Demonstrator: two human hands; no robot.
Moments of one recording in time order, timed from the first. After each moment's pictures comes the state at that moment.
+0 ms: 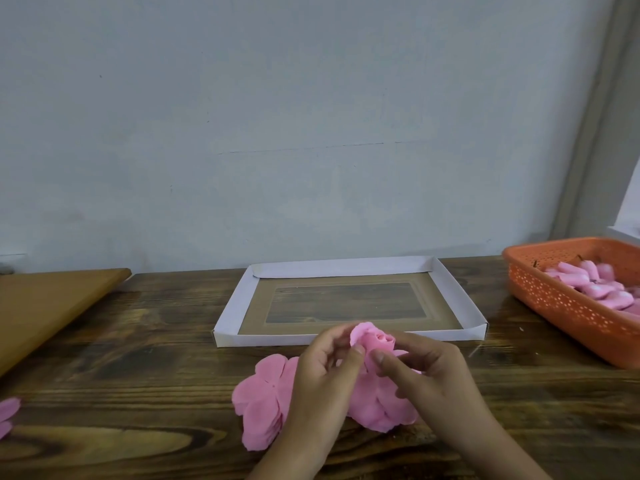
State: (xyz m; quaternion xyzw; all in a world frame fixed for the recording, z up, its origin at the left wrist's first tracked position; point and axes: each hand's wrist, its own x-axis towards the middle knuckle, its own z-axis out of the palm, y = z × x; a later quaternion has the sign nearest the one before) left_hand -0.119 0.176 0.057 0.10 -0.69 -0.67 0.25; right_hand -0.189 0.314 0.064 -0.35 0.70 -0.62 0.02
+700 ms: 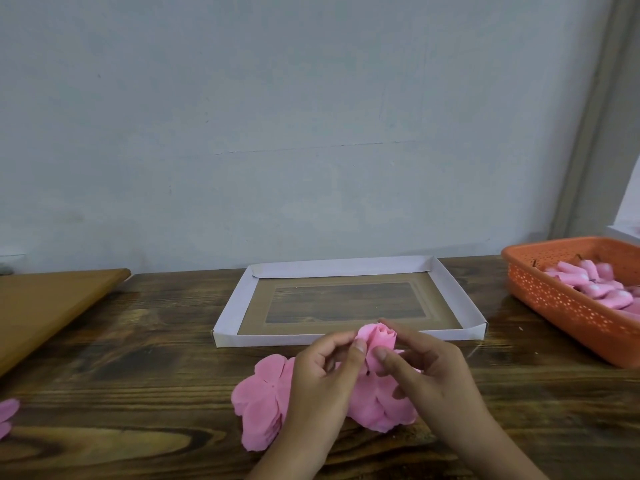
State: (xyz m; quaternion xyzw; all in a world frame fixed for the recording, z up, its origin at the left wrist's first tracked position) left_hand -0.120 0.176 0.054 0.11 -0.69 -0.66 0.28; right_hand -0.189 0.314 0.061 -0.31 0.70 -0.64 0.02
